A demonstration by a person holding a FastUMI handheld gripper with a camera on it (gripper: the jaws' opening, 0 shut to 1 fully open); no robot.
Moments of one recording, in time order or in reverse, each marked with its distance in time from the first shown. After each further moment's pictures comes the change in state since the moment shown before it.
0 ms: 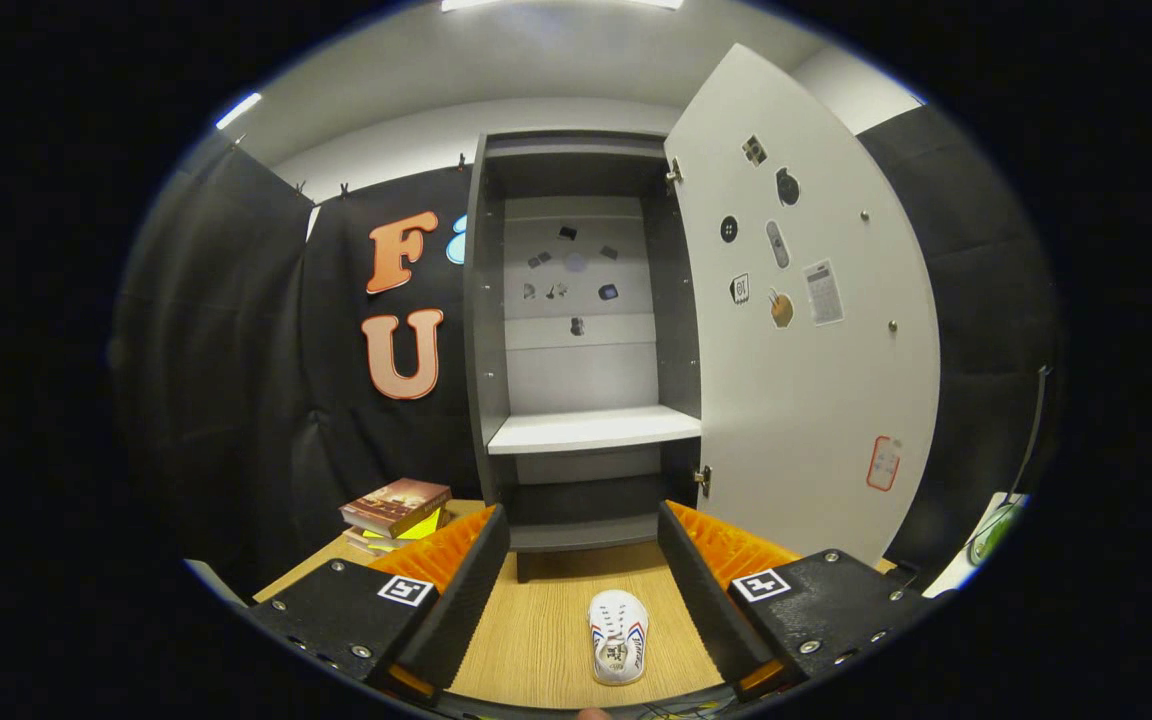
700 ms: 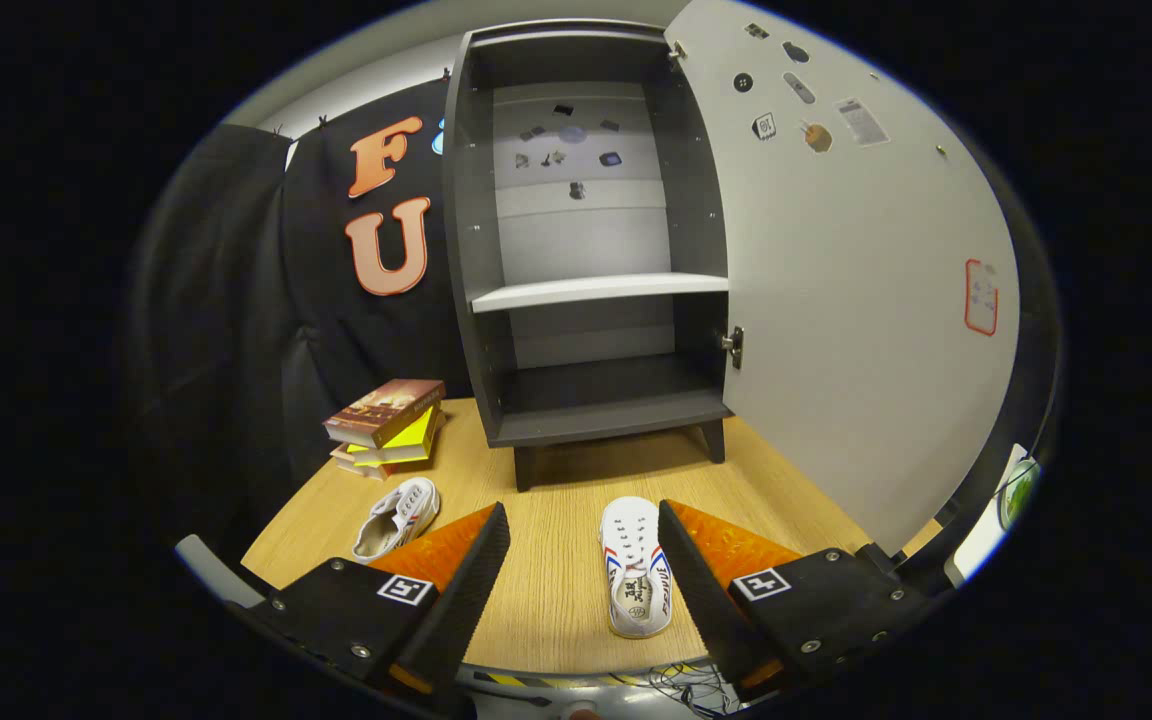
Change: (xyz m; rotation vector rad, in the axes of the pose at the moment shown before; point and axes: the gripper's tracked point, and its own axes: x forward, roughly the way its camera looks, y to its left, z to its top) arm 0.042 0.010 -0.140 0.008 0.340 0.023
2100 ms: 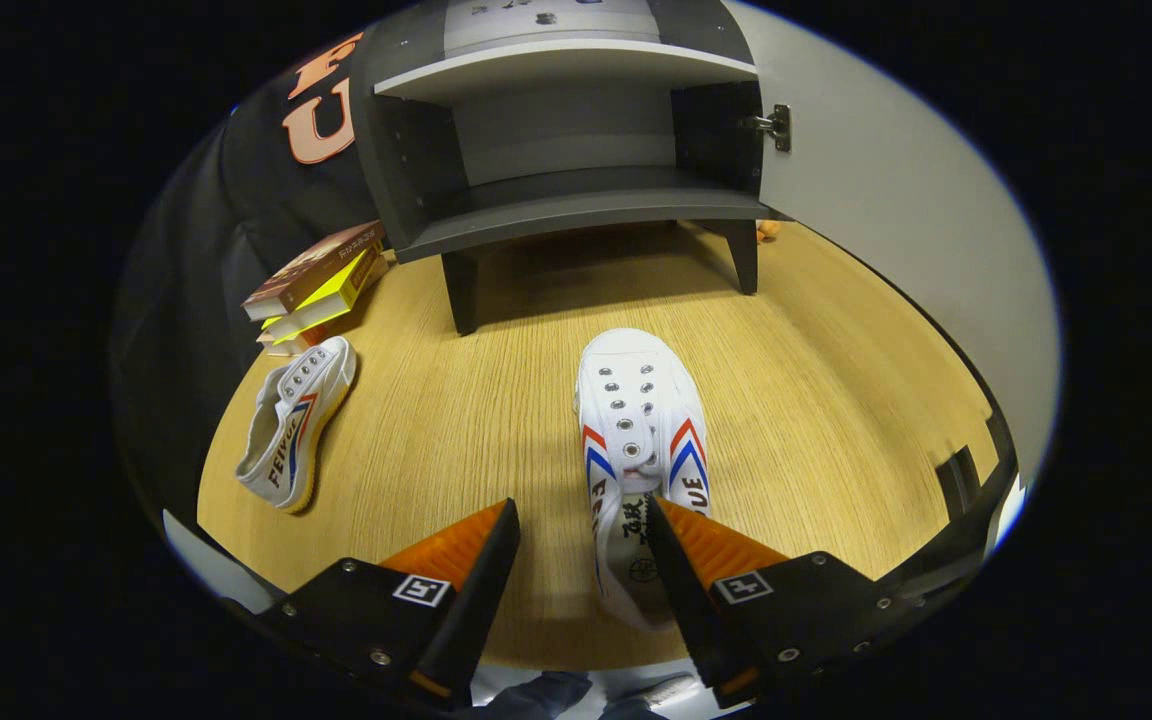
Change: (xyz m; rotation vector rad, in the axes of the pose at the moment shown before) arm 0.095 -0.020 -0.142 0.018 0.448 -0.037
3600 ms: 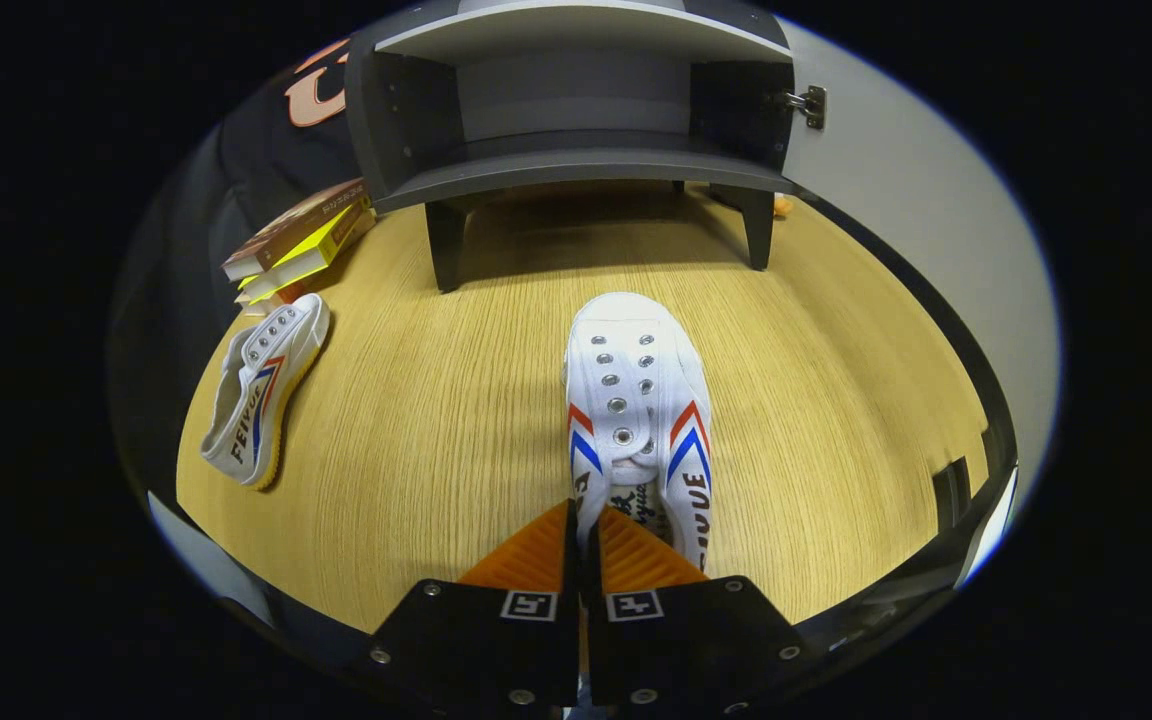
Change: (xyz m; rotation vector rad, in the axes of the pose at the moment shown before) arm 0.018 -0.006 -0.011 -0.078 0.102 -0.038
